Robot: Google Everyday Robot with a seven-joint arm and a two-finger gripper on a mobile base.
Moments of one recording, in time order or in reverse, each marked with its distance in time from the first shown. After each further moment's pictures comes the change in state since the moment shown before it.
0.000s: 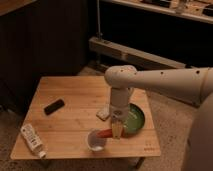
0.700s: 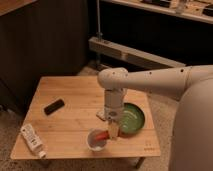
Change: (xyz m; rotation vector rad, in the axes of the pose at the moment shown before) arm 0.016 0.004 0.013 0.028 -0.059 -0.048
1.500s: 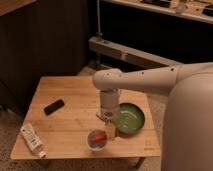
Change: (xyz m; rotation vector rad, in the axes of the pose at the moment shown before) arm 0.012 0.004 0.006 0.010 -0.036 -0.001
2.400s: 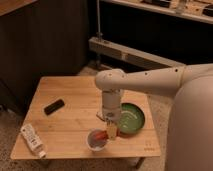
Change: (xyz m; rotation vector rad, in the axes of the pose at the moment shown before) arm -0.007 -0.001 -0.001 -0.021 0.018 0.014
